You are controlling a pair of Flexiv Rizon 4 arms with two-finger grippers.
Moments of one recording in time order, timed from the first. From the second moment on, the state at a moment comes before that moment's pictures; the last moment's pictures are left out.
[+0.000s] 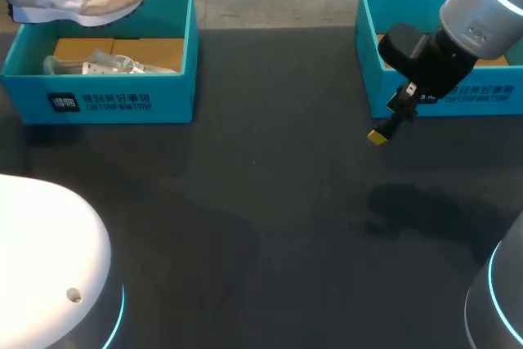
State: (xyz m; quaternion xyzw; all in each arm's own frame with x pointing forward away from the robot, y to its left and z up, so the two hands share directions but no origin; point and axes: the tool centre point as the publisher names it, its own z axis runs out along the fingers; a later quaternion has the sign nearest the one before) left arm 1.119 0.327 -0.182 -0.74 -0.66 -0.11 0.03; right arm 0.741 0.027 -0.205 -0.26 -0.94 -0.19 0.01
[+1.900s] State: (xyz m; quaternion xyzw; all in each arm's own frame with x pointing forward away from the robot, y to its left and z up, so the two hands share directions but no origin) left arm 1.151 0.308 -0.245 -0.73 -0.67 -0.10 0.03; right arm 0.741 0.027 -0.205 -0.26 -0.94 -0.19 0.01
